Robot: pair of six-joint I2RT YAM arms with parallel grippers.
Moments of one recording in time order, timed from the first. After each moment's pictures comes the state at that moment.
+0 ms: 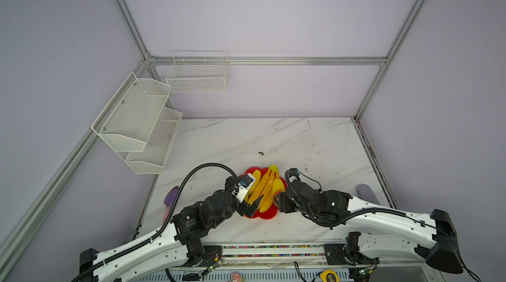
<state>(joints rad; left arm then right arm) -1.04 0.67 0.59 -0.30 -0.34 -0.03 1.18 1.16 0.86 -0.54 0.23 0.91</state>
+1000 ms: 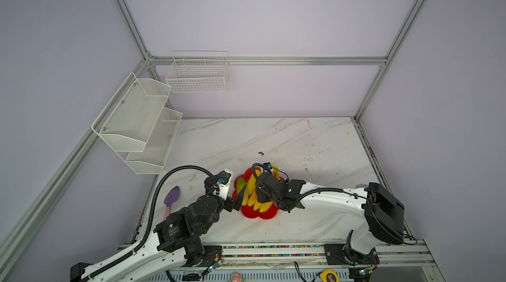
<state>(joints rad) -1.03 0.50 0.59 -0.41 -0.61 -0.11 1.11 1.64 1.07 -0.38 0.29 0.79</state>
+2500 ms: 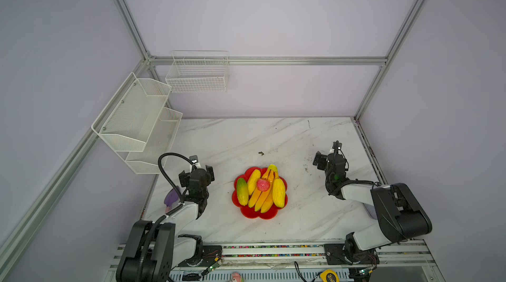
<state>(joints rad) -0.08 1.25 0.30 0.52 -0.49 -0.06 0.22 1.55 0.49 0.70 0.39 0.23</state>
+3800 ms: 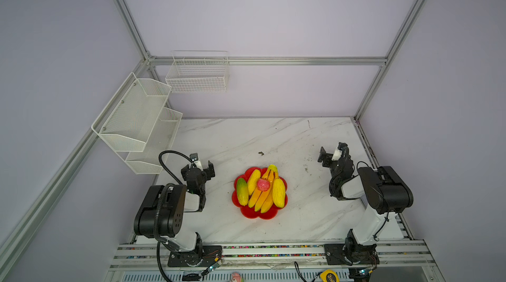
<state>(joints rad) 0.02 1.57 0.30 0.96 -0.25 -0.02 0.07 1.79 0.44 1.22 0.13 0.10</state>
